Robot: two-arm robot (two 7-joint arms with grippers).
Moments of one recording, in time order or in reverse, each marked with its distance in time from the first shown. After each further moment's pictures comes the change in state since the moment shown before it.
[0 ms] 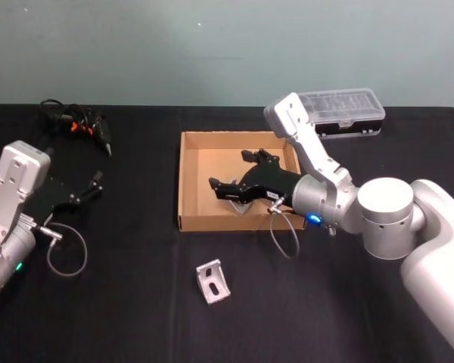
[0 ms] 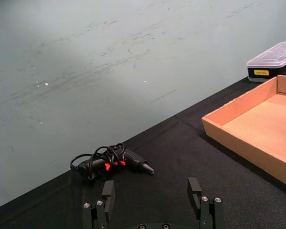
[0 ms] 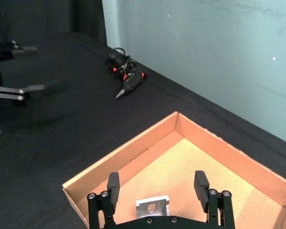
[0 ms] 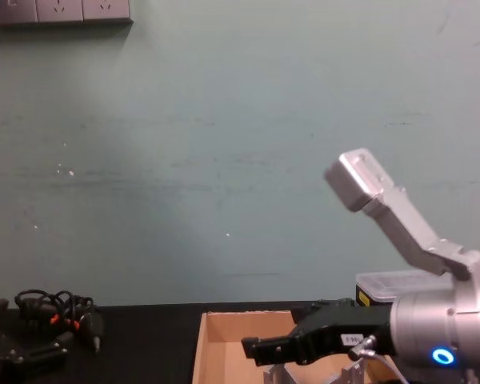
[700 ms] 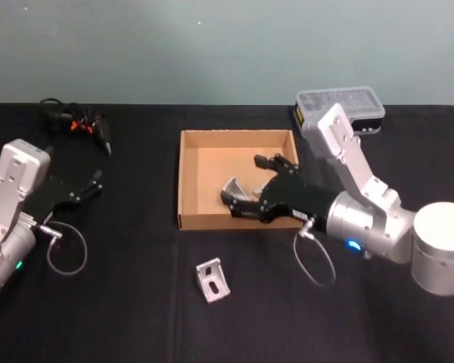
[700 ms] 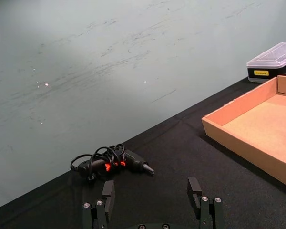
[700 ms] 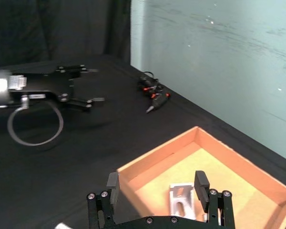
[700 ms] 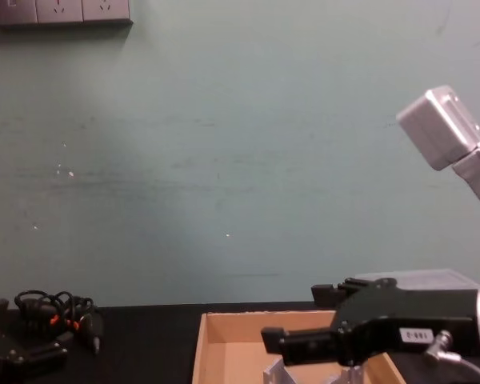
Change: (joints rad) left arm 0.000 0.000 0.000 0.000 0.000 0.000 0.000; right arm -0.216 0.188 0.042 -0.409 0.063 0.026 0.022
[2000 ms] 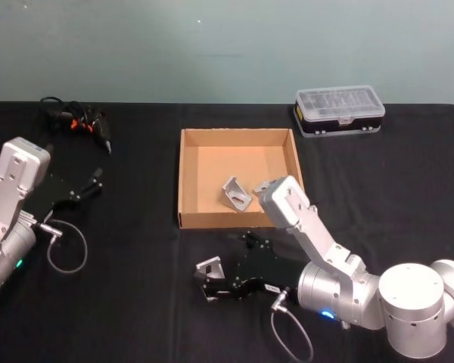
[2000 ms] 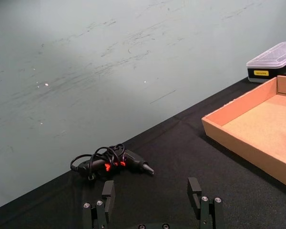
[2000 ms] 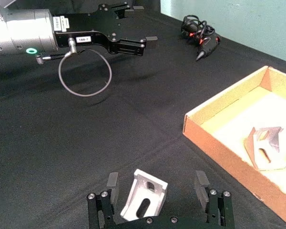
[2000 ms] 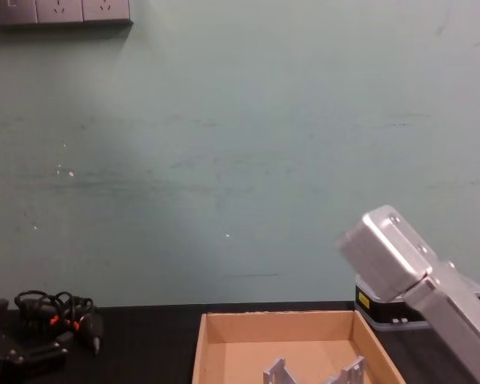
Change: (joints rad) left arm 0.000 0.000 0.000 0.000 0.000 0.000 0.000; right arm -0.125 -0.009 -0.087 -0.062 -0.010 0.122 -0.039
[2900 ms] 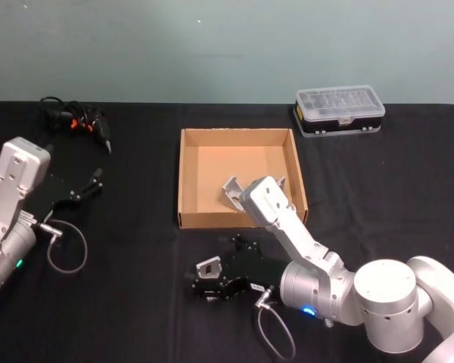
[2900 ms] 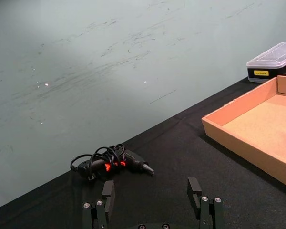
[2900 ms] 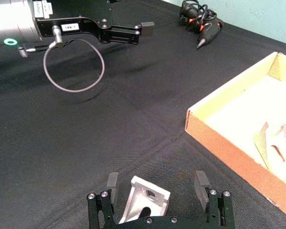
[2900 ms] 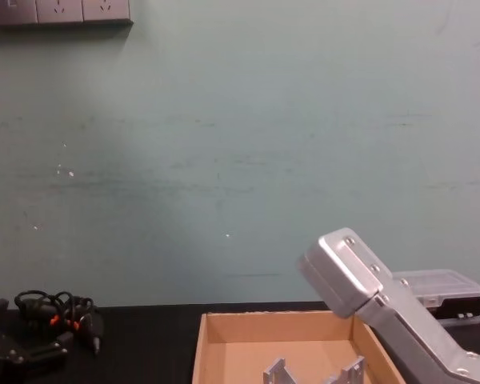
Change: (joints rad) left arm 0.000 0.000 0.000 0.000 0.000 0.000 0.000; right arm 0.038 -0.070 -0.020 0.077 -0.033 0.042 -0.018
